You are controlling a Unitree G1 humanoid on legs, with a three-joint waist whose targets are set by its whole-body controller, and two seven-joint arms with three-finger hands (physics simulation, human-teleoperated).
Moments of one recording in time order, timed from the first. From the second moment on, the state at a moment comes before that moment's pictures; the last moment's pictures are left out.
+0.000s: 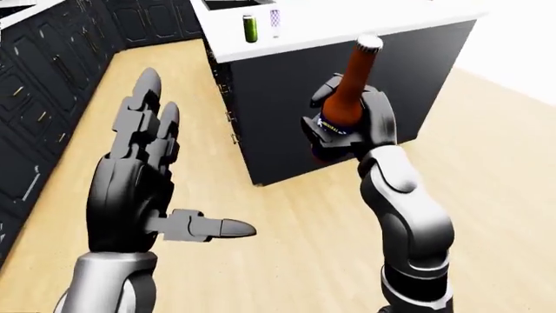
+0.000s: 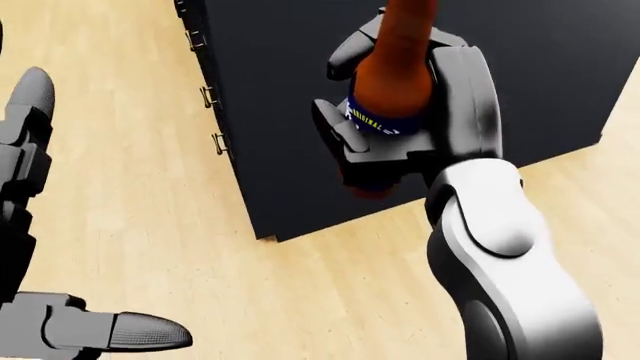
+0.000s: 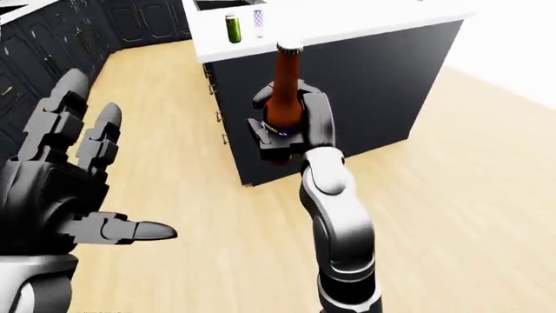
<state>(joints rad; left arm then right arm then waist) -0.08 0.65 0.04 -1.03 -0.67 0.57 0.53 -0.60 0.01 0.02 -0.45 0.06 0.83 -0.15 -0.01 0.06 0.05</state>
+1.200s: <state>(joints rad) -0.09 0.58 0.03 -1.03 -0.59 0.59 0.46 -0.60 0.00 0.02 -0.51 0.04 0.83 -0.12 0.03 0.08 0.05</state>
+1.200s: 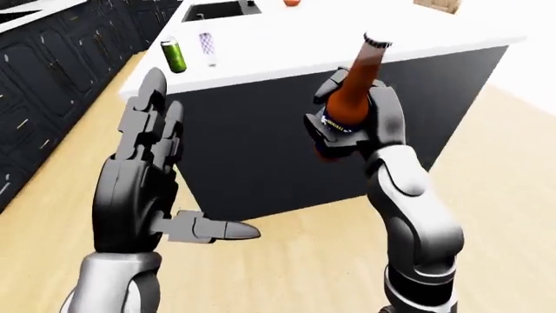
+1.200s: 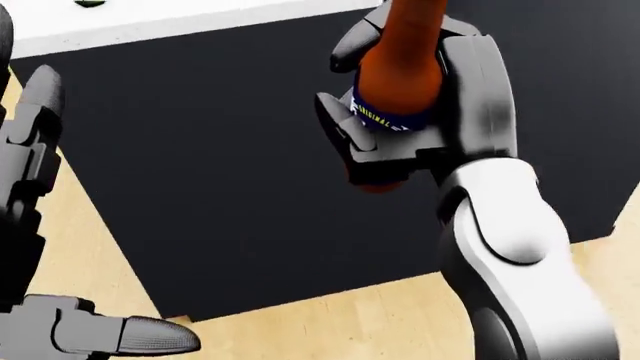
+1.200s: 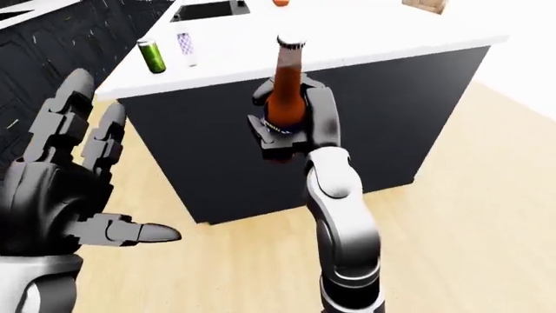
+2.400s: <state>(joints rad) -0.14 0.58 0.02 -1.04 -0.62 0.65 0.48 -0.60 -0.03 -0.02 -0.52 0.05 0.86 -0.14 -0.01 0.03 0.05</state>
